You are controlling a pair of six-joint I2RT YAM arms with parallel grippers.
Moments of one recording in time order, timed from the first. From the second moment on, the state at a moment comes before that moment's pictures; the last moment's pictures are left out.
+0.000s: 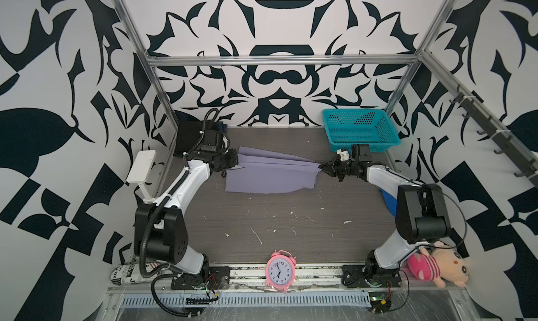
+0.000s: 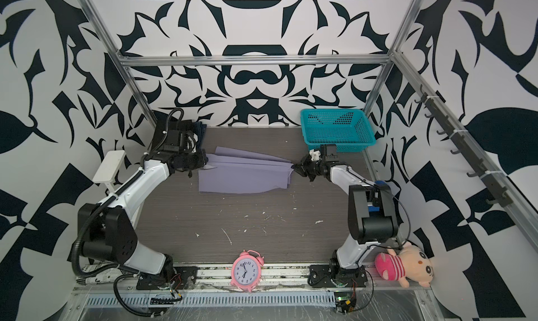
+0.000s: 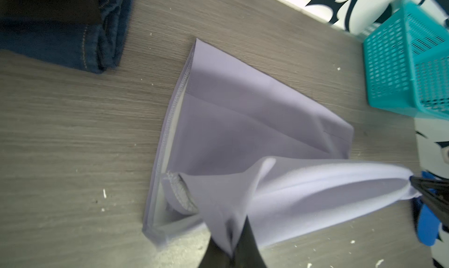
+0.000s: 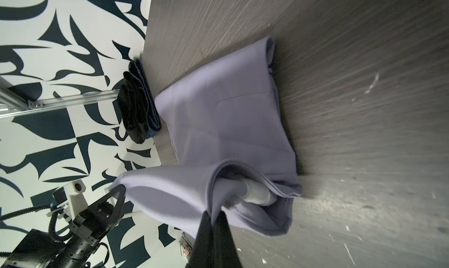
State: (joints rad) left arm -0.18 1.56 1.24 -0.55 0.21 -0.38; right arm 0.04 1.70 1.02 -0.17 -0.75 0.95
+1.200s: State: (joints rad) left arm -0.12 2.21 2.14 -0.69 0.18 -0.18; right arm 0.07 2.00 1.37 -0.03 -0.76 1.33
